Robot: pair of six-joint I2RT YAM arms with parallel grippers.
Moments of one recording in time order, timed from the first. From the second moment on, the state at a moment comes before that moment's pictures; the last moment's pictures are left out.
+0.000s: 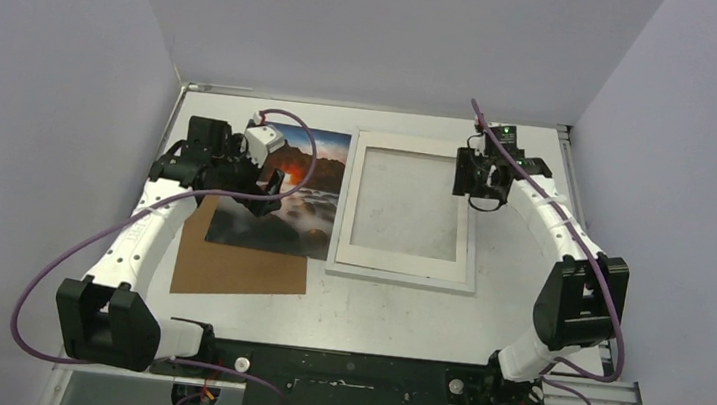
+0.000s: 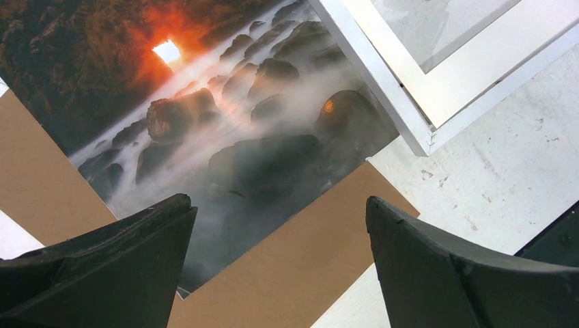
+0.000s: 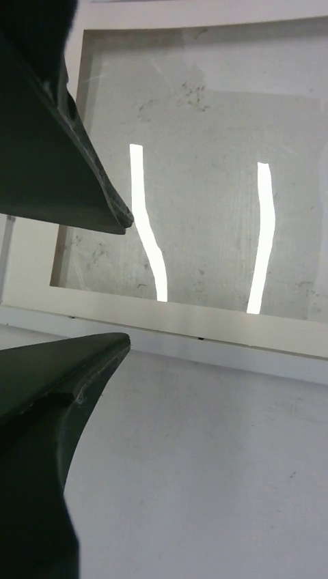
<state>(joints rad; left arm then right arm) -0.12 1.28 1.15 -0.73 0.45 0.37 0.19 1.61 1.34 -0.69 0.00 0.12</state>
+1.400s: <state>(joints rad) -0.36 1.46 1.19 -0.72 0.37 0.33 0.18 2.29 1.82 -0.22 0.11 0.22</state>
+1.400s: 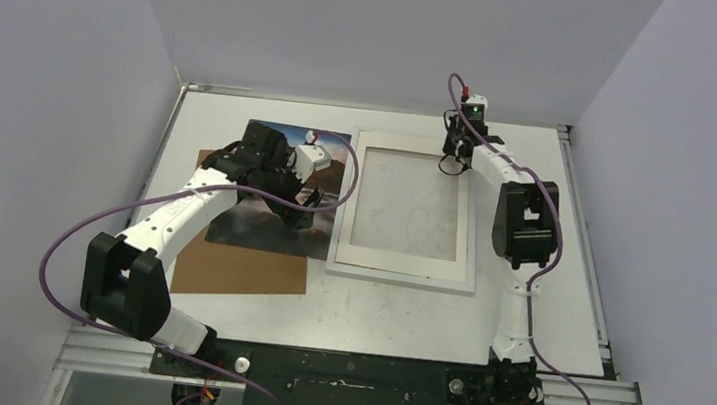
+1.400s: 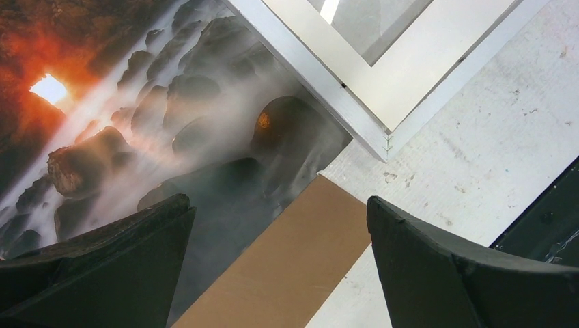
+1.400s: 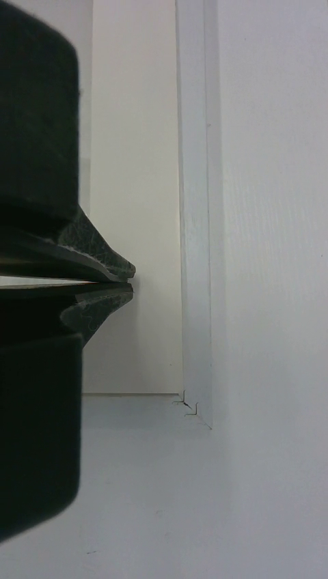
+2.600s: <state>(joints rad) -0.36 1.43 1.19 -0.73 0.37 0.36 0.17 2.28 1.72 -0.11 0.09 0.23</state>
